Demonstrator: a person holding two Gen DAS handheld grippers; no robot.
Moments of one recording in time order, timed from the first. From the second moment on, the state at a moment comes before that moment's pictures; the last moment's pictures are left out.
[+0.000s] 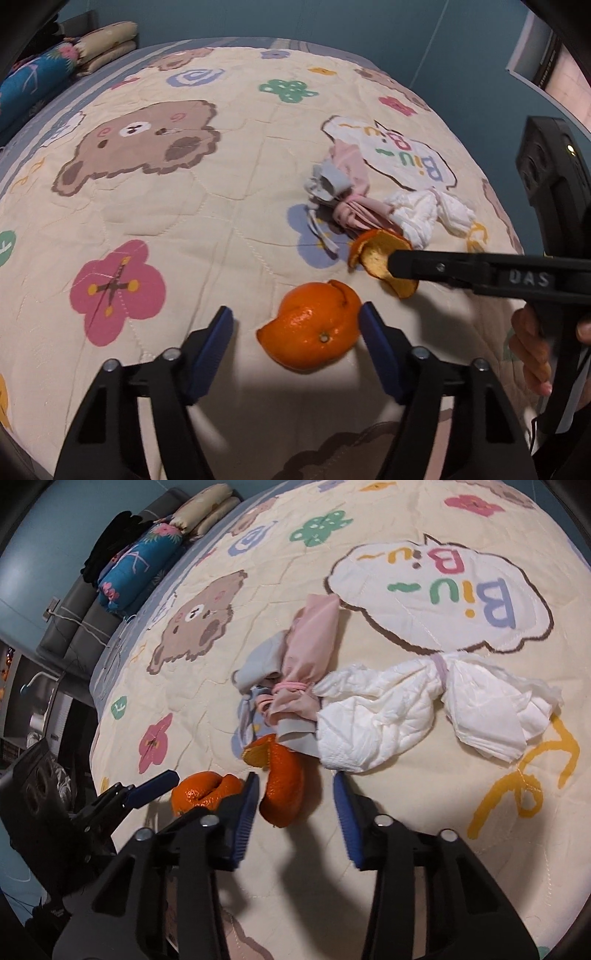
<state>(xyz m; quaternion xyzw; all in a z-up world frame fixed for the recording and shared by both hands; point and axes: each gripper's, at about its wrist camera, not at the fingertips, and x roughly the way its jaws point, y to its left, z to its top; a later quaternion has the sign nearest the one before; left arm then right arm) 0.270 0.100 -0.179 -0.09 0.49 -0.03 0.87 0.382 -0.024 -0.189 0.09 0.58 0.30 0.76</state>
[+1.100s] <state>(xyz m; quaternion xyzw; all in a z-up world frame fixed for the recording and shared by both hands) 0.197 0.081 -0.101 -0.08 0.40 -0.04 0.91 0.306 -0.108 -0.092 0.16 0.49 0.32 0.79</state>
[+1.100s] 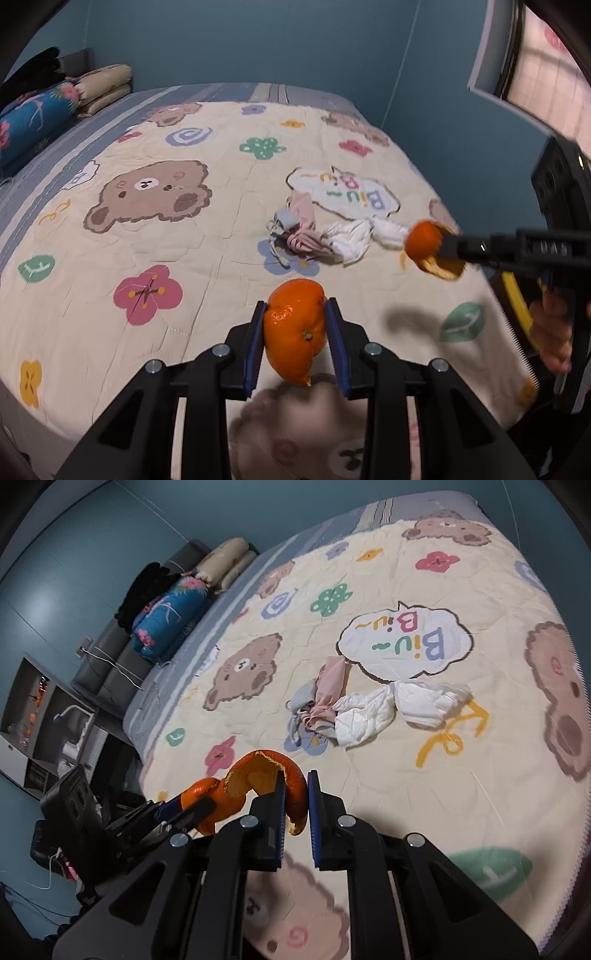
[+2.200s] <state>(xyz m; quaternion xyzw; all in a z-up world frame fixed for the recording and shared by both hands) 0.123 -0.050 0.054 -0.02 0.23 -0.17 0.96 0.186 -0.295 0.029 0.24 0.32 0.25 0.88</state>
